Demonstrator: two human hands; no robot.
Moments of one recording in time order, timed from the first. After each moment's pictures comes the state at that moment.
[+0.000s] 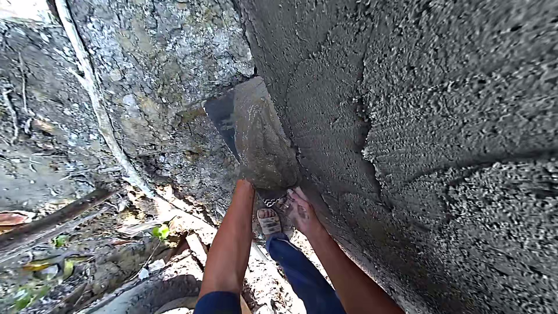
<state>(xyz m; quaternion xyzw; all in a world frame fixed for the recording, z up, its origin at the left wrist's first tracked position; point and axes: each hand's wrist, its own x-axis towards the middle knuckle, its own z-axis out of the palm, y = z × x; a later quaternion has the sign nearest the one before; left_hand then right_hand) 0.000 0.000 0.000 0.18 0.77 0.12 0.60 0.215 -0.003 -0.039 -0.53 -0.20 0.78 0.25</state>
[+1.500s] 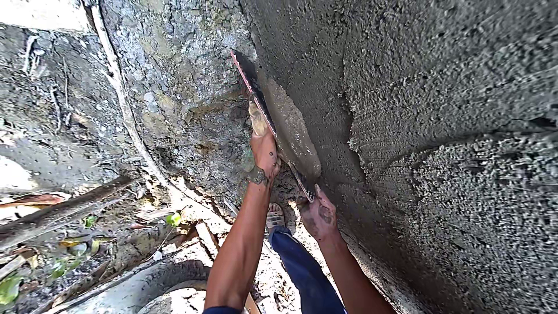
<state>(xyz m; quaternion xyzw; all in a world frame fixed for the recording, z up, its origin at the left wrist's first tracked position) 0.035 0.067 0.049 -0.10 0.55 0.70 0.43 0.217 -0.003 0.056 -0.44 -0.04 0.81 0.39</state>
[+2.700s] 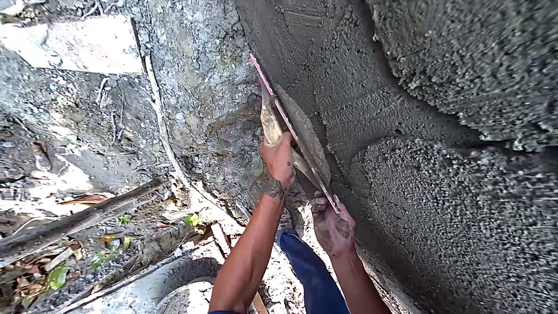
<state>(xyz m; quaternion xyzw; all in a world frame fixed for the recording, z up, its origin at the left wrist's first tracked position) 0.063 0.055 0.135 -0.02 0.61 0.69 0.38 0.234 -0.016 0.144 -0.36 0.03 0.82 0.45</state>
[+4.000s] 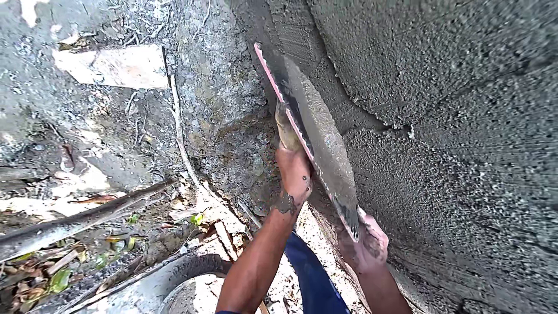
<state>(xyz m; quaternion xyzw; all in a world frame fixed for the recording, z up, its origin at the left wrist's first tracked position) 0.086 -0.015 0.286 0.06 0.53 0.71 0.46 0.272 -0.063 0.272 -0.31 -0.09 0.83 0.45</state>
